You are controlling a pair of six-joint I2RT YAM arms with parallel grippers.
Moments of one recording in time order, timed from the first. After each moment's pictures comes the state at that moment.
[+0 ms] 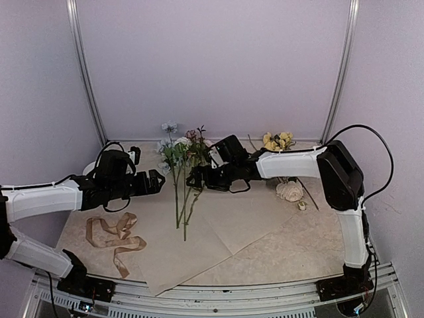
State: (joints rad) left arm -0.57 1.26 0.70 -0.02 -0.09 -0.51; right arm 0.80 2.18 1.63 -0.12 -0.33 0.63
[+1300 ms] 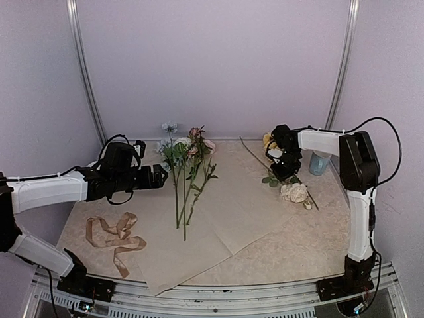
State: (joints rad) left arm -0.57 1.34 0.80 -0.06 -0.10 -0.45; right arm 0.34 2.19 1.73 -0.83 0.11 -0.14
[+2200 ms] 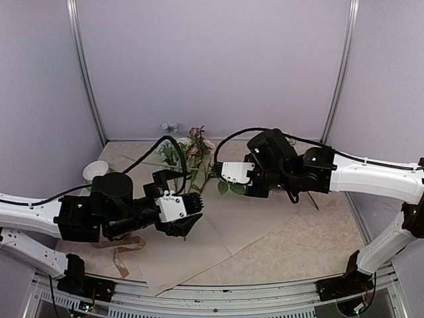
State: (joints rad) left arm -1.33 1.08 0.78 0.11 -0.39 0.76; right arm 1.02 1.47 1.26 -0.47 0.38 -0.71
